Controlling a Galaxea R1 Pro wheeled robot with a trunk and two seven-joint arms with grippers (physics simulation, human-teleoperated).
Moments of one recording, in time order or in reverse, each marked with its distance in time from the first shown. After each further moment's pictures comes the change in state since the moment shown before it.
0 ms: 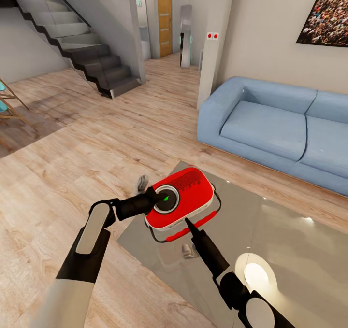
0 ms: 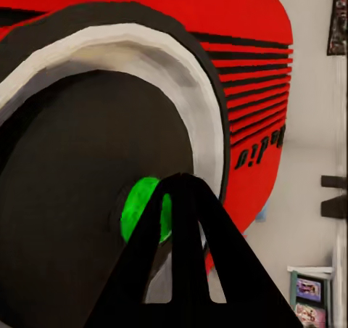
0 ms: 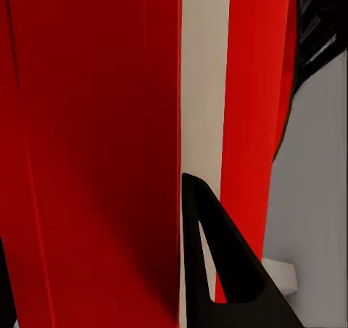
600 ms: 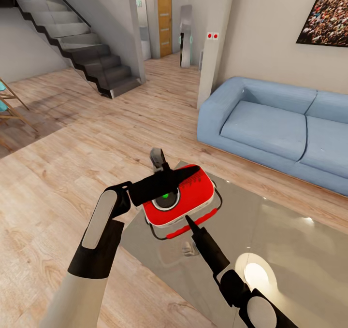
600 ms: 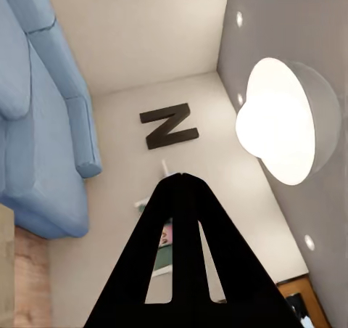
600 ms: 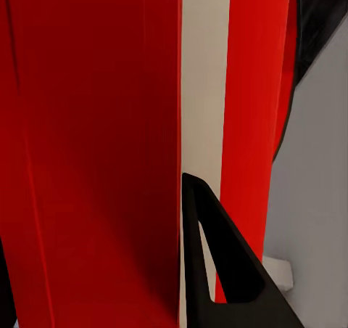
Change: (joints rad) left arm -0.058 -0.080 -0.140 -0.173 0.242 0.046 -0.236; right arm 0.000 -0.010 -0.001 -0.047 0.001 0.003 0.037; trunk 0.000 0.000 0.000
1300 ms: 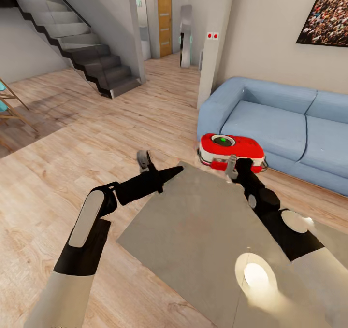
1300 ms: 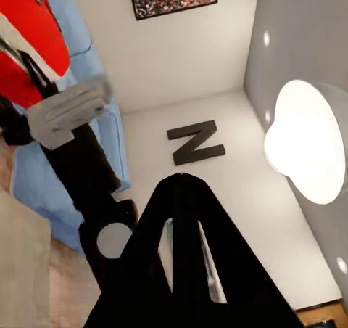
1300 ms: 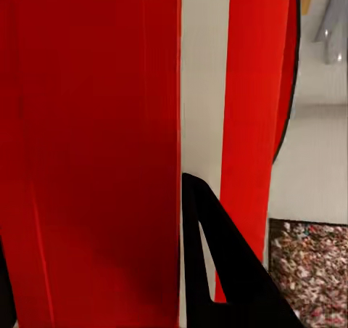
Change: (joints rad) left arm 0.000 0.086 0.053 0.010 -0.007 -0.002 -0.007; right arm -0.421 -0.136 -0.252 -0.056 -0.588 0.060 0.639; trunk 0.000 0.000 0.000
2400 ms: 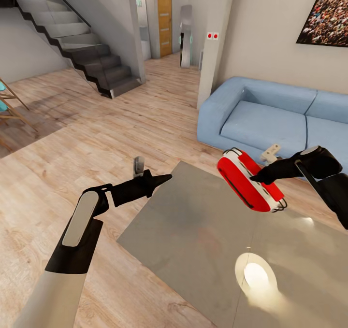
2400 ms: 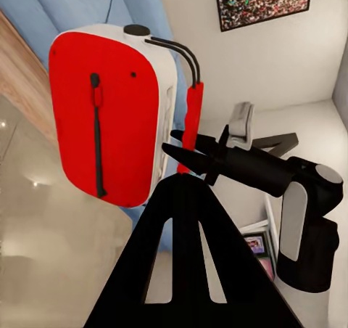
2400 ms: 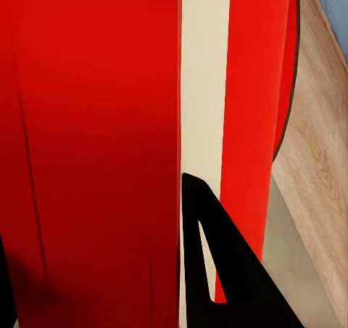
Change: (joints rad) left arm 0.000 0.056 0.028 0.024 -0.079 0.000 0.126; right arm -0.217 -0.307 0.003 -0.174 -0.874 0.842 0.670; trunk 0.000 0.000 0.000
